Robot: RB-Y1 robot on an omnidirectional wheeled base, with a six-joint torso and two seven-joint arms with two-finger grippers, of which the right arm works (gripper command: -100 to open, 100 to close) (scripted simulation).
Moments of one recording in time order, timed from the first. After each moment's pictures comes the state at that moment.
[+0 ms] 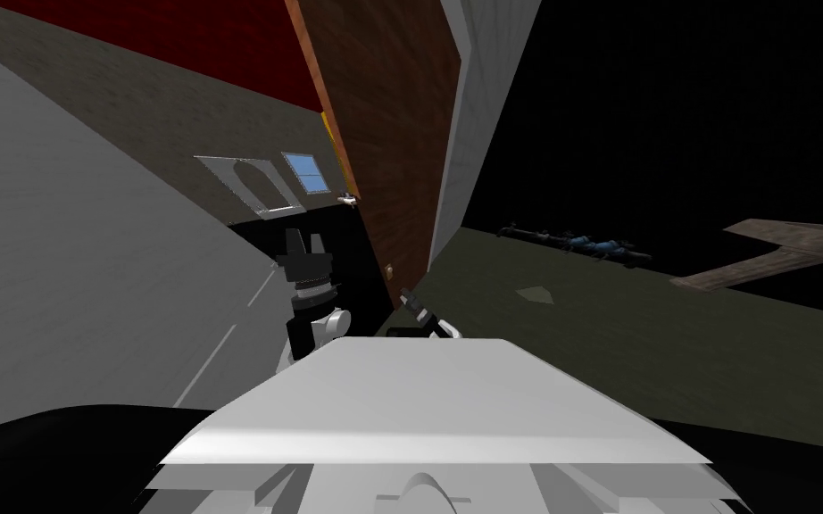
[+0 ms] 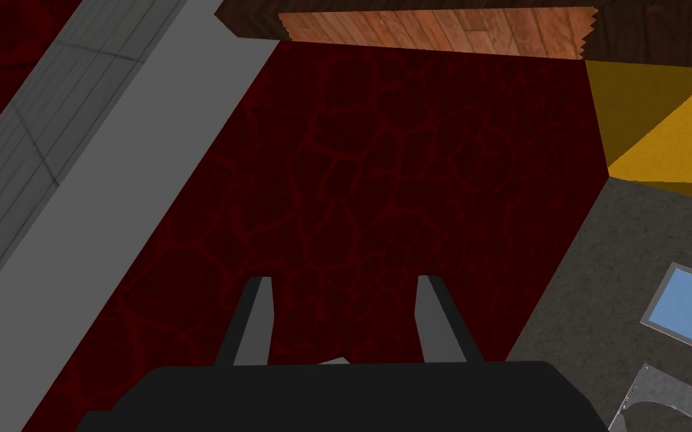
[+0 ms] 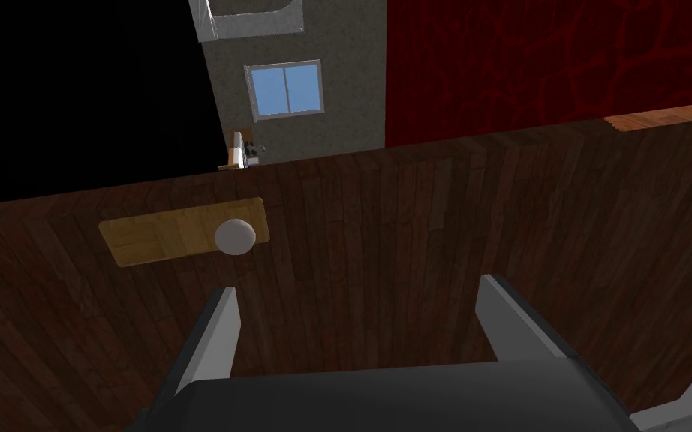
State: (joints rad) arm 0.00 -0.19 0.80 -1.13 -0.03 -0.73 -0.18
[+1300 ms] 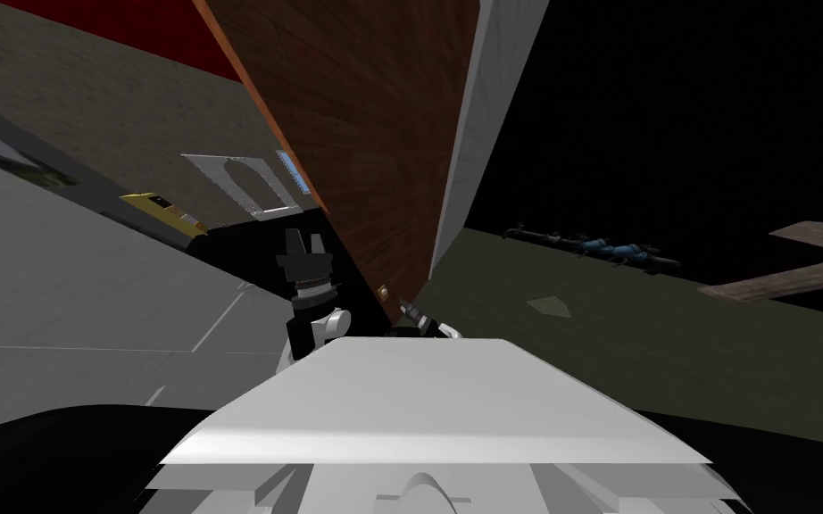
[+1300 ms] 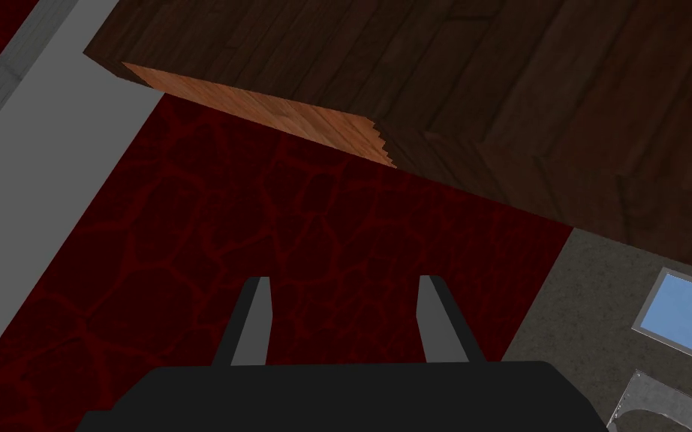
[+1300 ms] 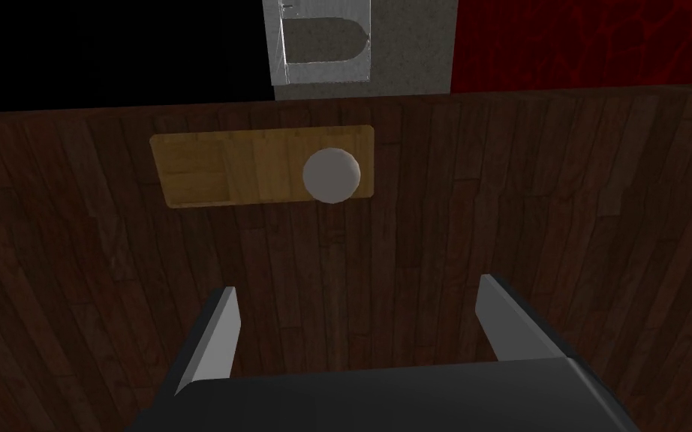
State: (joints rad) arm -0.08 -0.20 0.92 -0.91 -0.02 -0.78 -0.18
